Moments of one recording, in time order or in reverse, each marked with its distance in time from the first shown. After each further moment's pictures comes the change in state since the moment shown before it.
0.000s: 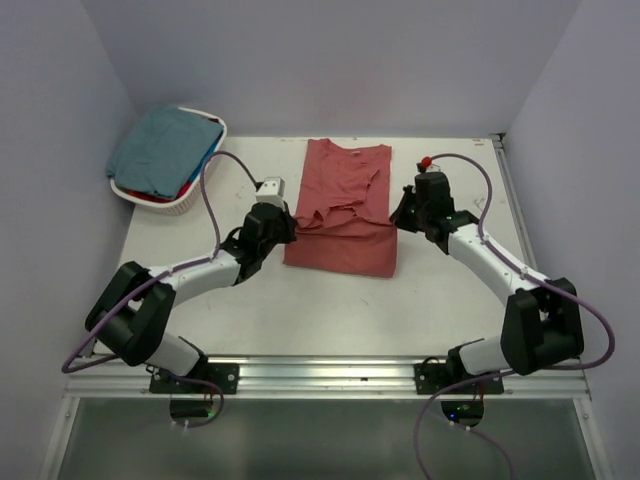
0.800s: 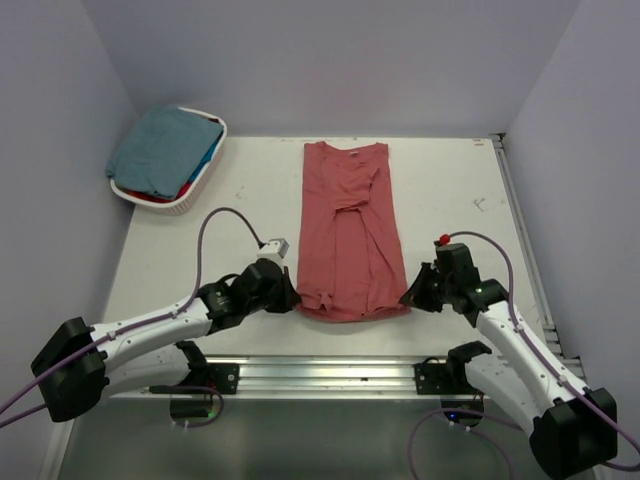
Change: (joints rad) left arm -0.296 -0.392 -0.204 -0.505 0.146 -0.357; right arm 0.002 -0.550 -0.443 -0.386 -0.223 0.178
